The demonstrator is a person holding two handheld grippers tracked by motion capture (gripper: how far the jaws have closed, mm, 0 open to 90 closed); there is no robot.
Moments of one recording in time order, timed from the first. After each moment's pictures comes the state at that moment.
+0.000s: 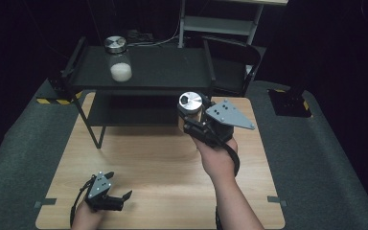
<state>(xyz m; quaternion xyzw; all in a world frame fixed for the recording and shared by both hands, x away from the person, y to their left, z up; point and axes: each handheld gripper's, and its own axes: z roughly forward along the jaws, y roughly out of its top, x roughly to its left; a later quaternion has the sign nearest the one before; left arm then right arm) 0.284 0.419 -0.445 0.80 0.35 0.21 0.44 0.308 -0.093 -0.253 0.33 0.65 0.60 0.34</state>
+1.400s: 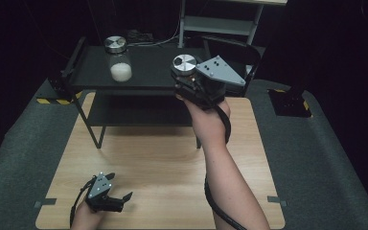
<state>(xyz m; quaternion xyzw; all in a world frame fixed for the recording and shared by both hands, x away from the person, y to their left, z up) 0.287 0.422 -0.443 0.81 0.35 0.19 0.44 0.357 -0.062 -0.199 0.34 0.63 0.59 0.38</state>
